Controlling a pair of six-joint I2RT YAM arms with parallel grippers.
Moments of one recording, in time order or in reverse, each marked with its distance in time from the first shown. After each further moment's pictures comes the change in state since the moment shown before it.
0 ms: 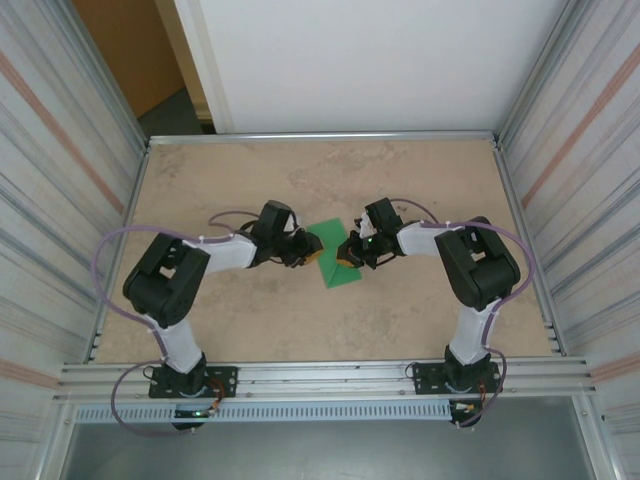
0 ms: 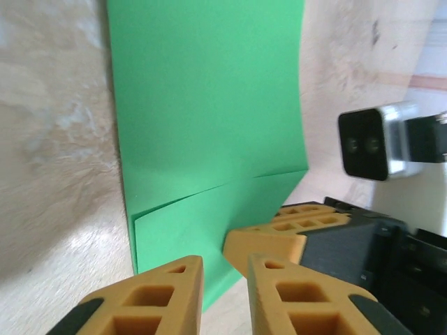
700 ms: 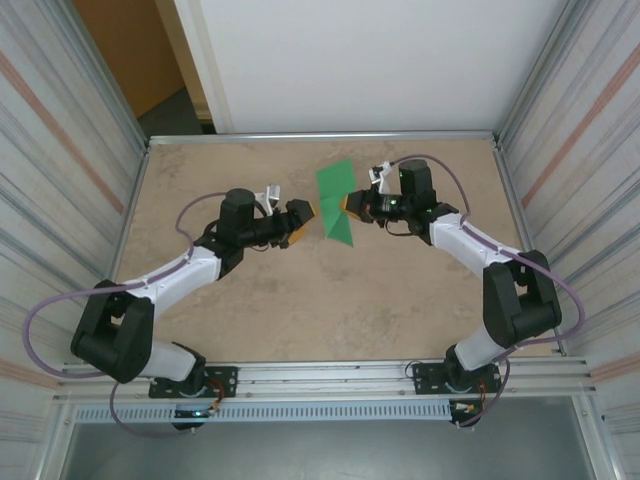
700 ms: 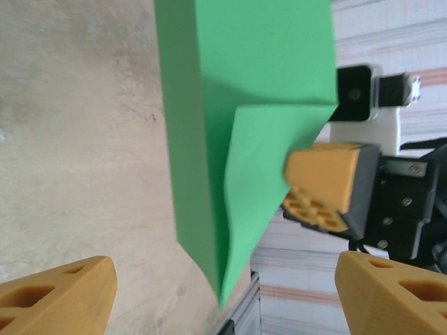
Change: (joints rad) left arm 0.050 -0.362 -0.096 0.161 0.083 -0.023; right arm -0.114 -0.307 0.072 0.167 -0.175 0.092
